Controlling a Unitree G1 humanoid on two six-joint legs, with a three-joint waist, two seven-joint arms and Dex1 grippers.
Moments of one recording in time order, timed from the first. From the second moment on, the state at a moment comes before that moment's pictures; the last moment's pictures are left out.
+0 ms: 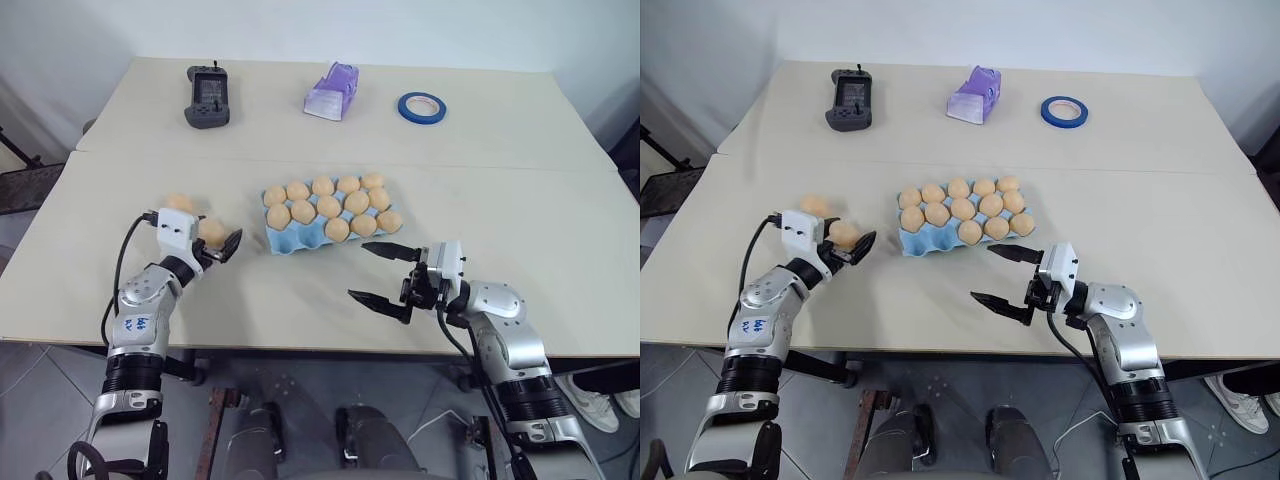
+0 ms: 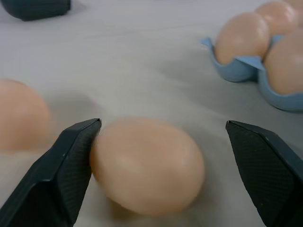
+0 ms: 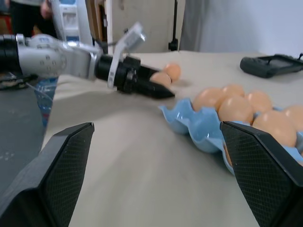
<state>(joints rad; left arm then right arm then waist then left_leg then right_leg) -0.44 0.41 0.18 0.37 -0.22 0.11 -0.44 -0.31 -0.38 0.04 0.04 0.42 -0.05 1.12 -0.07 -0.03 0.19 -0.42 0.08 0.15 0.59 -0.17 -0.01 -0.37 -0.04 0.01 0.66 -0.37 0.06</state>
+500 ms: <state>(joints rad) -0.59 0.36 0.01 0.28 -0.27 0.11 -0.74 -0.24 -0.41 0.00 -0.01 0.42 -0.04 1.02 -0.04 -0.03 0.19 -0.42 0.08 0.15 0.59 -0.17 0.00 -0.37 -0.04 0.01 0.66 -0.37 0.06</state>
